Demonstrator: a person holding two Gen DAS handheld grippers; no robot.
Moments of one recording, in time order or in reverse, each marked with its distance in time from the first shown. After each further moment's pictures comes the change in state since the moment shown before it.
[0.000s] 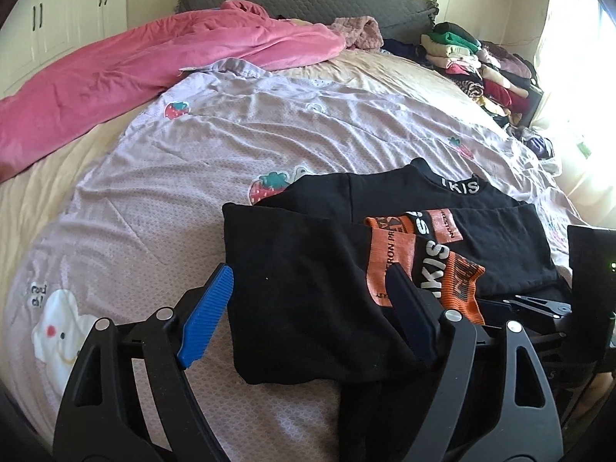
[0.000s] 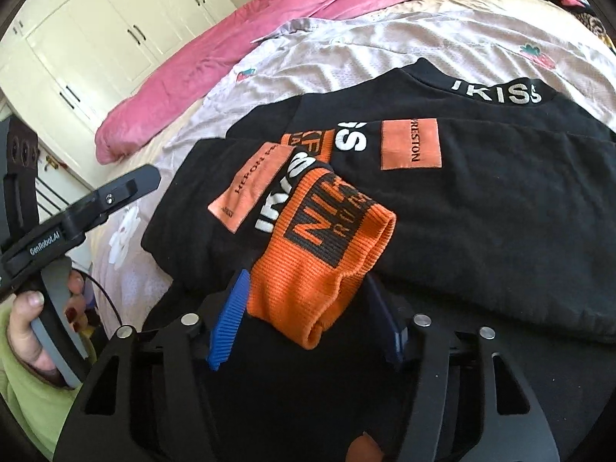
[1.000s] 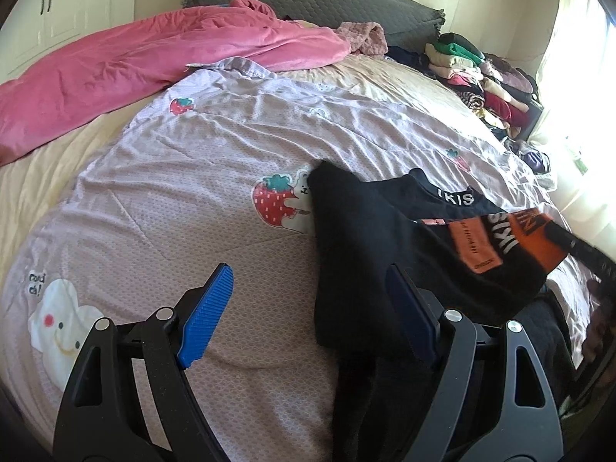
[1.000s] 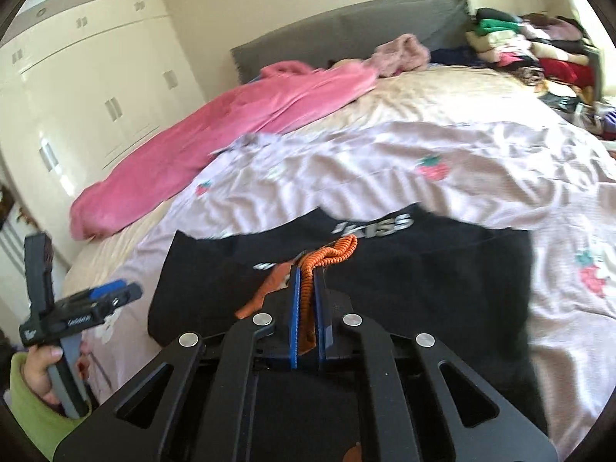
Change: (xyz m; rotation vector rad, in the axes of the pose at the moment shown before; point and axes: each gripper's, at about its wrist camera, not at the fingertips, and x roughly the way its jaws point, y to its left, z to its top) left arm -0.011 0.003 0.002 -0.044 -0.003 -0.021; right arm -0.125 -0.042 0.023 0.031 -0.372 -0.186
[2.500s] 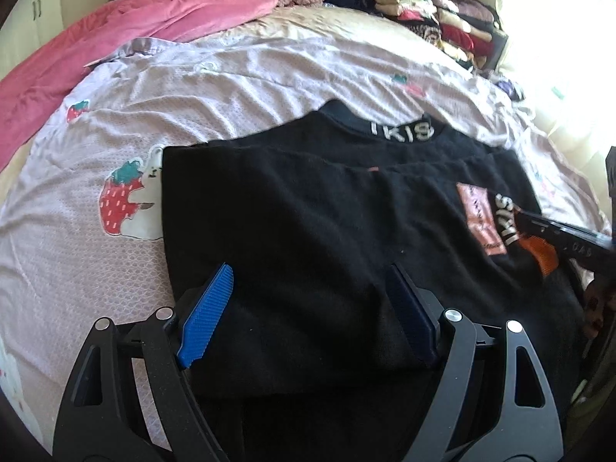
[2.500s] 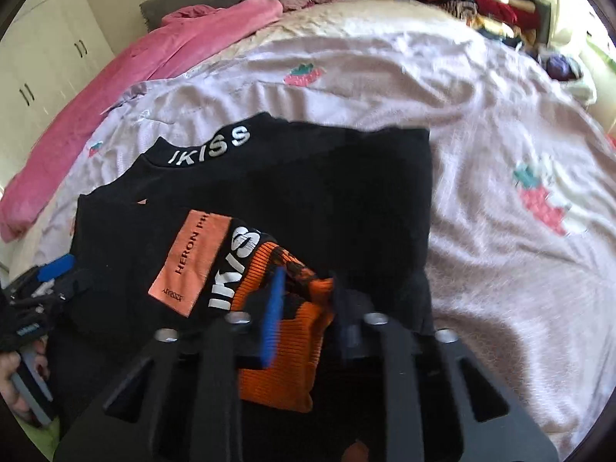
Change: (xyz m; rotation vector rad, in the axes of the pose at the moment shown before) left arm 0.093 -0.095 -0.004 0.181 0.147 -0.089; right arm 0.046 -0.097 -0.036 0.094 0.243 -0.281
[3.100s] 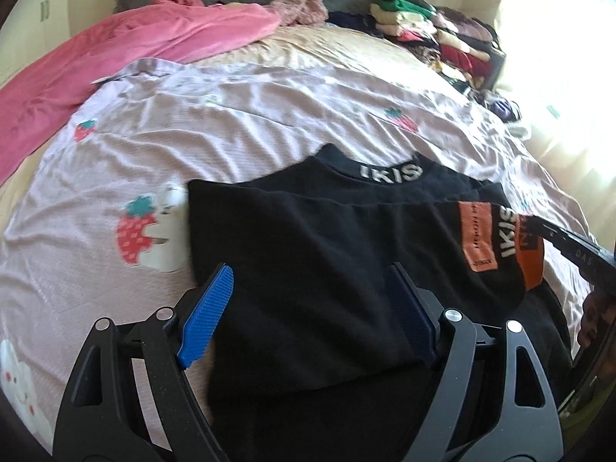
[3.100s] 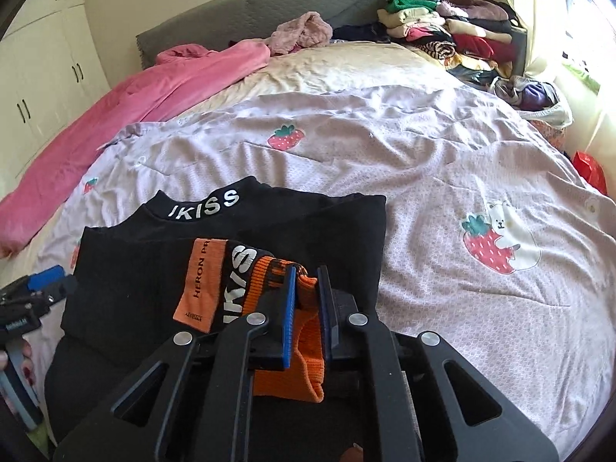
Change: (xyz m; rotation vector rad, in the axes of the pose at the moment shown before) left arm -0.020 -0.010 0.024 -0.002 -0.050 -0.006; right arm -0.041 -0.010 0.012 0.022 -0.156 -0.057
